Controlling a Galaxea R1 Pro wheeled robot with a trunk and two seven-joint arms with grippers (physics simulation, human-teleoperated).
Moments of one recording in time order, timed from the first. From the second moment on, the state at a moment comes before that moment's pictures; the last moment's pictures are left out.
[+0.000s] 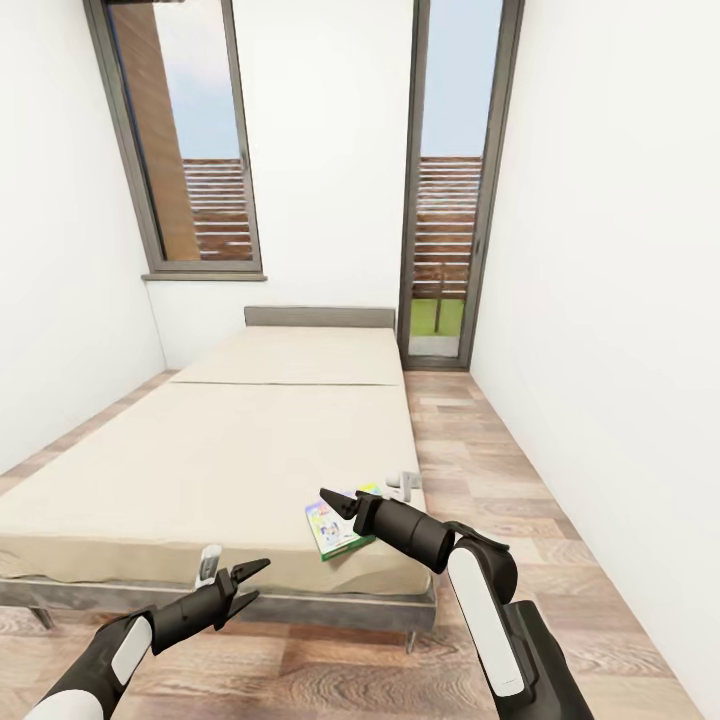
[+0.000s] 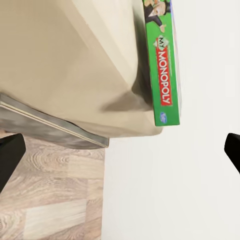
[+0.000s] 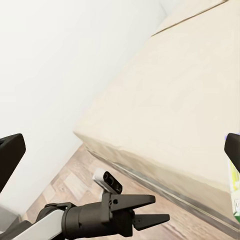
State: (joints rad) left arm -0.54 0.13 0.43 -0.45 0.26 0.70 -0.98; right arm -0.34 0.17 0.19 -1.56 -0.51 0.75 0.33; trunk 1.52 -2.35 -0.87
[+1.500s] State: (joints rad) left arm -0.54 0.13 0.42 -0.45 0.26 0.70 -0.98; right arm -0.34 0.17 0.19 -1.55 -0.51 0.74 0.33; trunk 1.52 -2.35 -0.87
